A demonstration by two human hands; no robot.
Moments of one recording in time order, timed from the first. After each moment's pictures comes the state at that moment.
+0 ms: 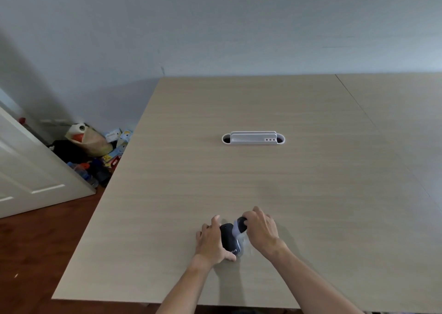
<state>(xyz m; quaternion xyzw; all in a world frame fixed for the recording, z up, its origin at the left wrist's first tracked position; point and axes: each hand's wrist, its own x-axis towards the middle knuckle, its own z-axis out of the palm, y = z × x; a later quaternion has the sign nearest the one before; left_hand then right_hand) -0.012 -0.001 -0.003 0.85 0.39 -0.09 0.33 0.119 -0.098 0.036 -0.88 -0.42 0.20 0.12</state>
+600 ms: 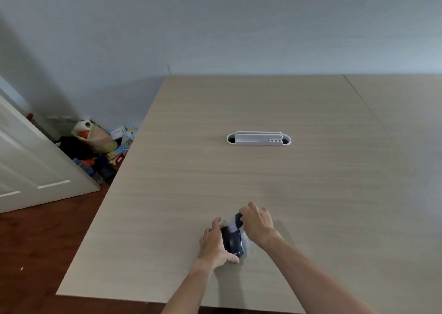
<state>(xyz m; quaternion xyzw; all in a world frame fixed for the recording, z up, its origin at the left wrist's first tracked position) -0.019 0.001 -0.021 0.78 0.44 -0.08 0.44 0.123 -0.066 0.042 -0.86 -0.45 0.22 0.07</state>
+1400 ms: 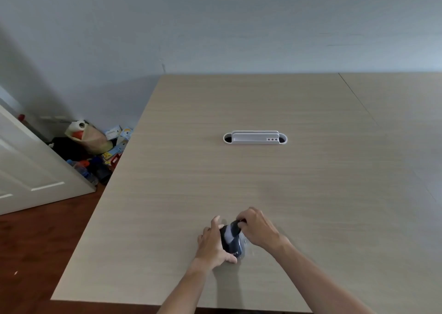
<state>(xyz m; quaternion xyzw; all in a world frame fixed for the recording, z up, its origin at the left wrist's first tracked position) -0.018 0.004 -0.013 0.82 0.39 -0.07 0.42 0.125 -0.082 0.040 -0.85 -0.44 0.25 0.14</state>
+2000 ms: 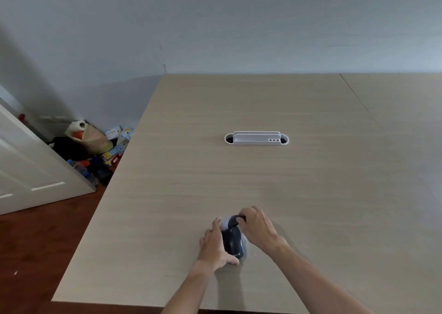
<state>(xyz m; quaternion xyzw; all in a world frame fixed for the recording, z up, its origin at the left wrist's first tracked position) -0.018 0.003 -0.019 0.81 0.40 -0.07 0.43 0.119 -0.073 0.035 -0.87 -0.41 0.22 0.14</state>
